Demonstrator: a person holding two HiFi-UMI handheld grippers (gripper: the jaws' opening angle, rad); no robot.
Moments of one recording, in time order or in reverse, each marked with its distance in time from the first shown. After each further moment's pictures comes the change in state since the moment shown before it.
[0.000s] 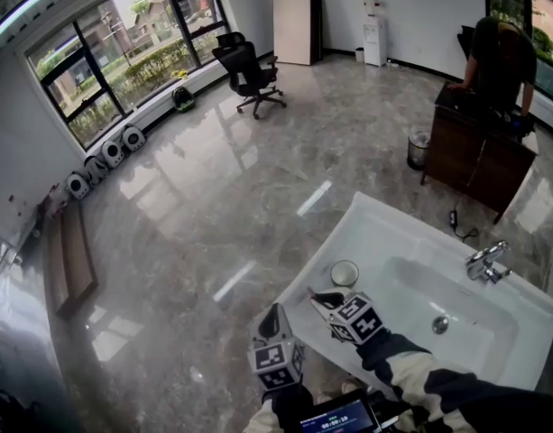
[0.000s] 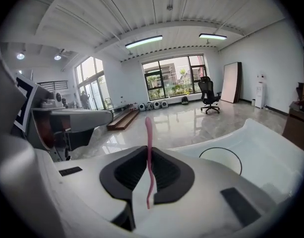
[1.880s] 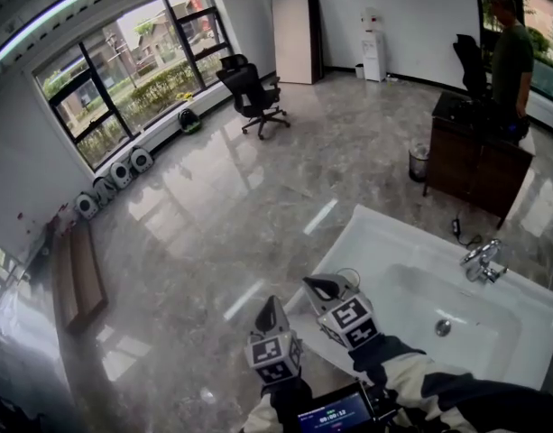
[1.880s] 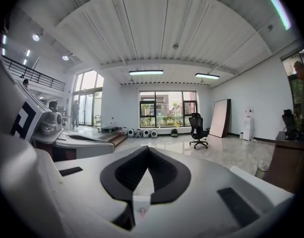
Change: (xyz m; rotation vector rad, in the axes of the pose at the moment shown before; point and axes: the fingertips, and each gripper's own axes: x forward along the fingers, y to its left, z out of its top) left arm -0.007 0.009 0.061 0.045 -0.123 0.015; right arm -0.051 0.023 0.122 -0.106 -0.366 -0.155
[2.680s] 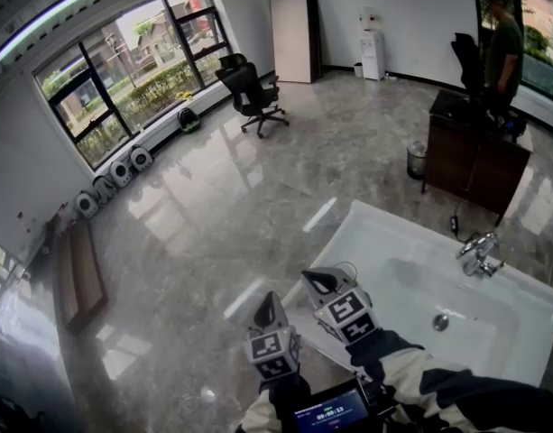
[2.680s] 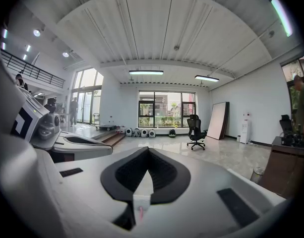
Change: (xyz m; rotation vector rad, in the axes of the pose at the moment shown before) left arm -0.011 -0.004 -0.001 0.025 0.001 0.003; right arm -0.011 0.004 0.009 -0.026 0.004 -0.029
